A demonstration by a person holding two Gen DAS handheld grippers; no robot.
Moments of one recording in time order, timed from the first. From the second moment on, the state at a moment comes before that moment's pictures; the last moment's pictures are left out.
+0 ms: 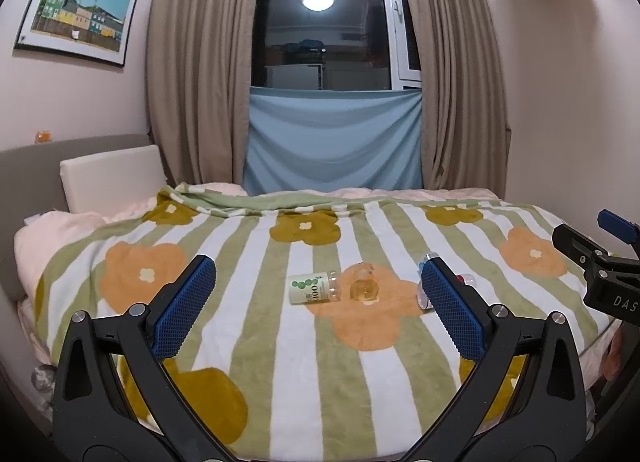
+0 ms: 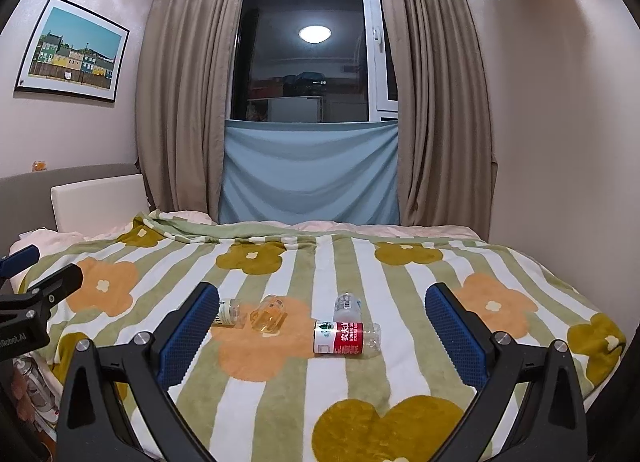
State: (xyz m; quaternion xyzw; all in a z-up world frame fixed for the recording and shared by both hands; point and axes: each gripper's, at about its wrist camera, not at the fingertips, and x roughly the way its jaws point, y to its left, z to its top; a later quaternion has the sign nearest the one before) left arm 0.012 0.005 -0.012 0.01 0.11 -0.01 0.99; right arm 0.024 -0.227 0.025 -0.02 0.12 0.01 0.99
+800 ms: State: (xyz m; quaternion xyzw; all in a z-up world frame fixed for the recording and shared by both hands) left arm 0.011 0.004 -0.007 0.01 0.11 -0.01 0.99; right arm 0.031 -0.223 0.021 -0.02 0.12 0.01 0.99
